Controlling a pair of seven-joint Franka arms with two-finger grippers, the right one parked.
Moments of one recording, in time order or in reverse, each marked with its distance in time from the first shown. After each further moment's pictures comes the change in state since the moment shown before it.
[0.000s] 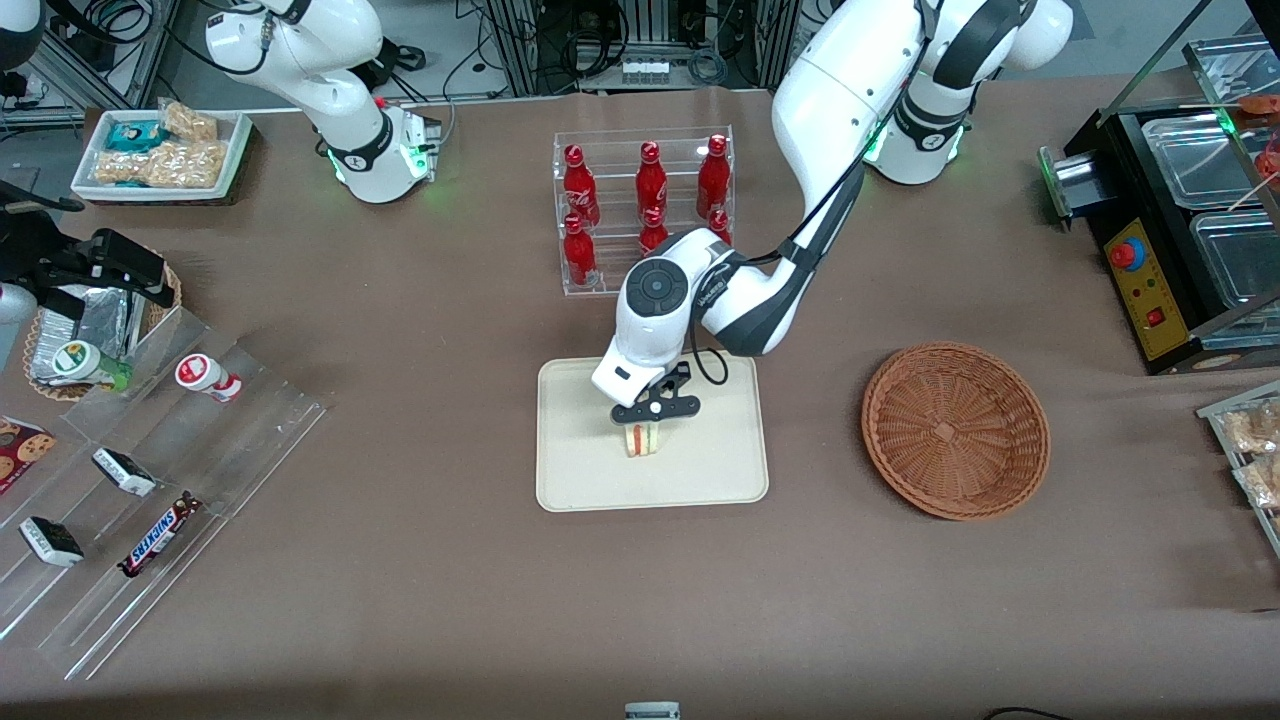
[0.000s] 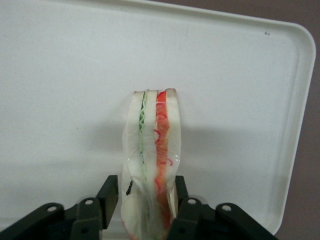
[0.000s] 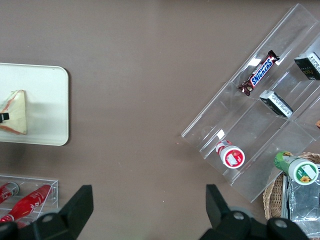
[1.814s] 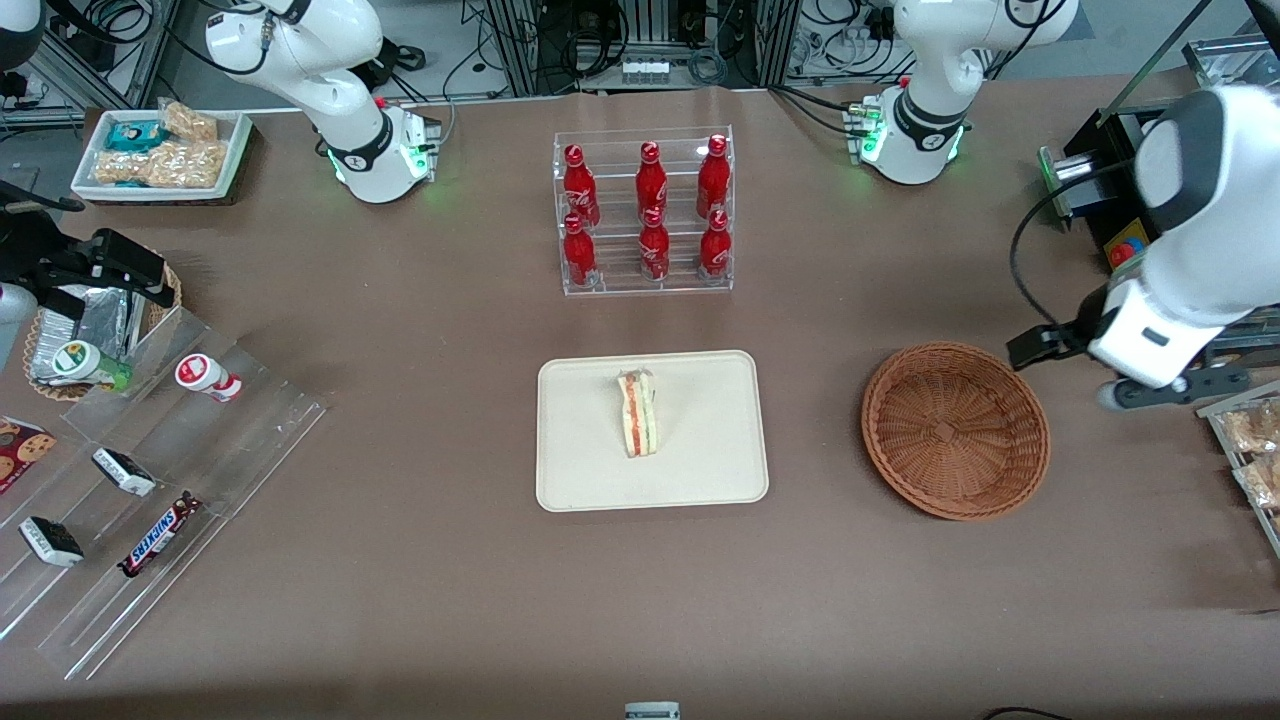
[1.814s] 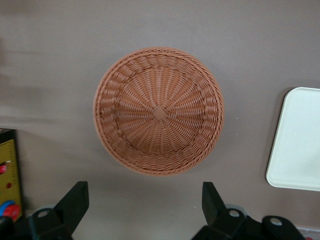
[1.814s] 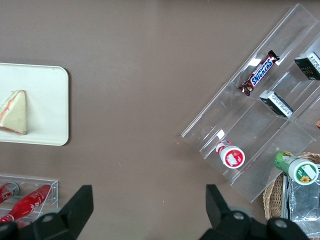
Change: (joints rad) arm 0.647 -0.667 0.095 -0.247 0.010 -0.590 0.732
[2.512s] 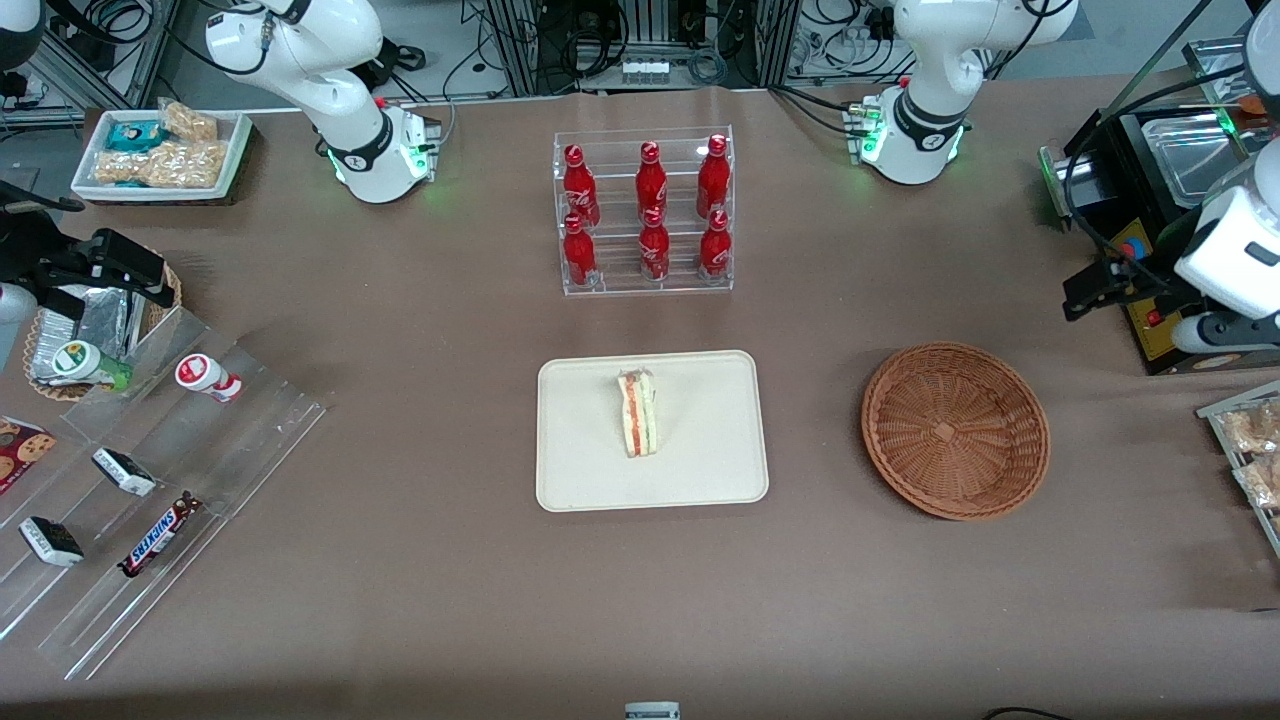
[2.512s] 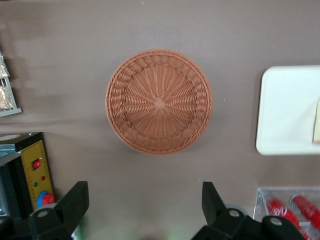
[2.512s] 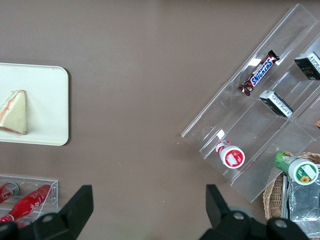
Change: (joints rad) arm 0.002 -0.006 -0.004 0.235 0.001 -0.242 0.134
